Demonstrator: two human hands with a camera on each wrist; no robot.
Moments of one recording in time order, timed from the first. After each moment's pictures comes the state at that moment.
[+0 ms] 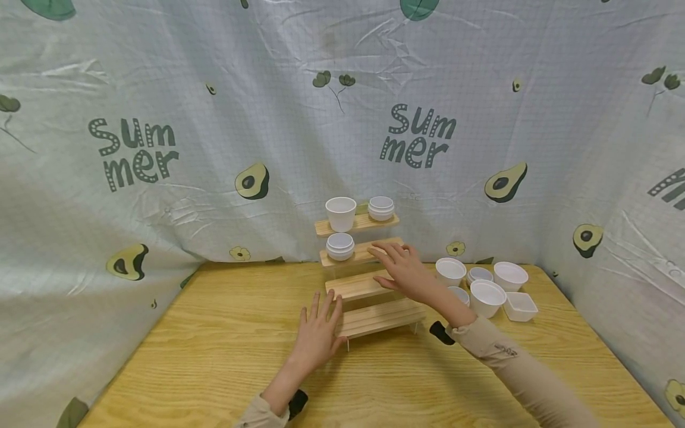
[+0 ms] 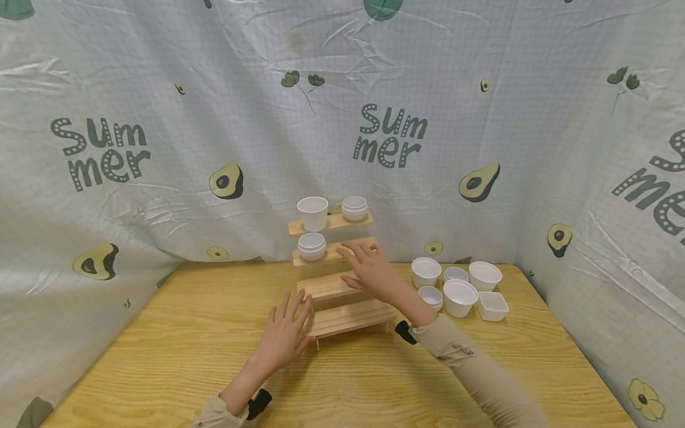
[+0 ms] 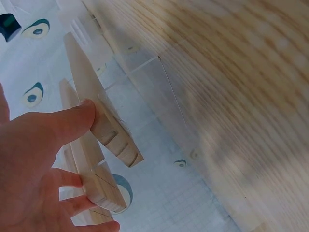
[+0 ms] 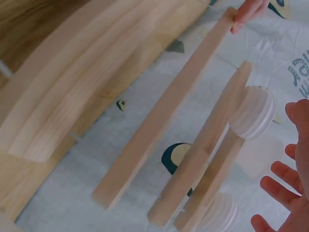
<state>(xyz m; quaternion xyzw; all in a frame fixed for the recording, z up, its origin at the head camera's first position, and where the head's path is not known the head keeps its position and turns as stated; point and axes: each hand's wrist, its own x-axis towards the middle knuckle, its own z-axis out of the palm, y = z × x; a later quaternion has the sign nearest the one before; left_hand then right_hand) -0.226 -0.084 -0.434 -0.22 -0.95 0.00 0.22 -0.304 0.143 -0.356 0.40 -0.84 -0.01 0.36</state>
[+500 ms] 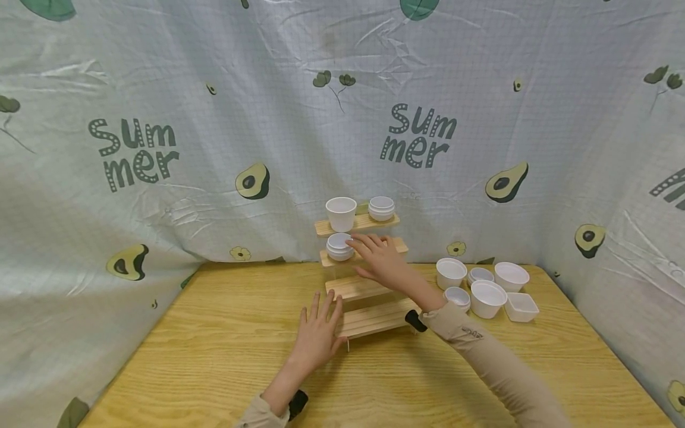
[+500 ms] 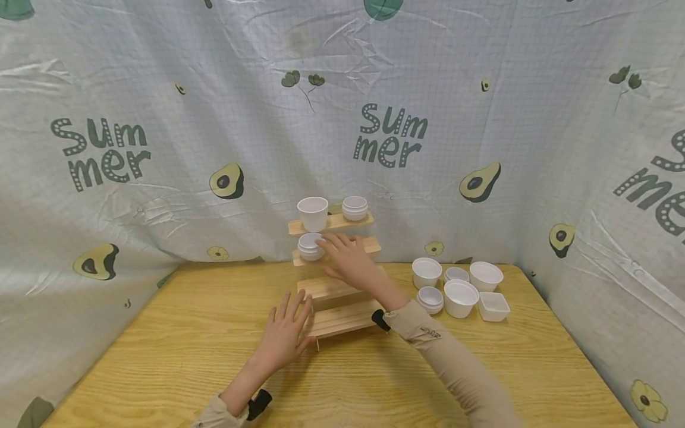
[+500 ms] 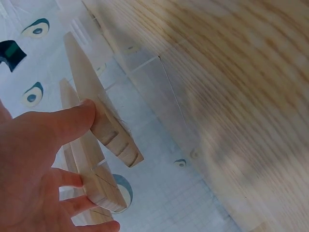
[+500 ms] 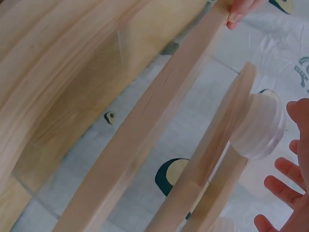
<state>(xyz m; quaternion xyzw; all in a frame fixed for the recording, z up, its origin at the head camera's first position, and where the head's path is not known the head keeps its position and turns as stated) -0.226 -0.084 -0.433 -0.22 -0.95 0.00 0.22 -0.330 0.104 -0.352 0.40 -0.85 0.01 0.34</state>
